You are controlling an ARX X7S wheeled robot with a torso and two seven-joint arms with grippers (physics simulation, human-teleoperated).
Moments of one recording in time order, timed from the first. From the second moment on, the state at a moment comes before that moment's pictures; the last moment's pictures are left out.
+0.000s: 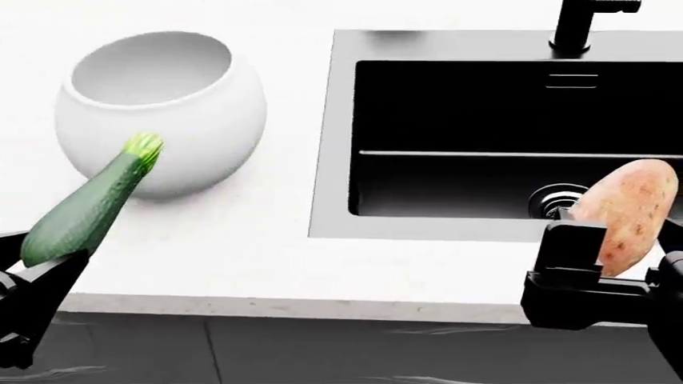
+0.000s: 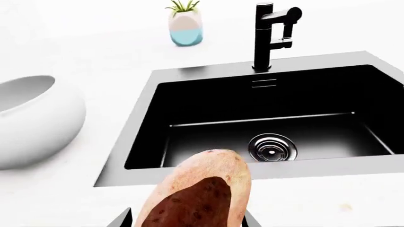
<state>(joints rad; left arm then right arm) -0.70 -0.92 0.10 0.46 -1.57 -1.05 -0.33 0.70 1.01 0.03 -0.48 1.92 1.00 0.96</state>
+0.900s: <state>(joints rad) -0.70 -0.95 0.07 0.45 -1.57 -1.02 -0.42 0.70 1.01 0.02 -0.47 1.88 0.99 0.94</state>
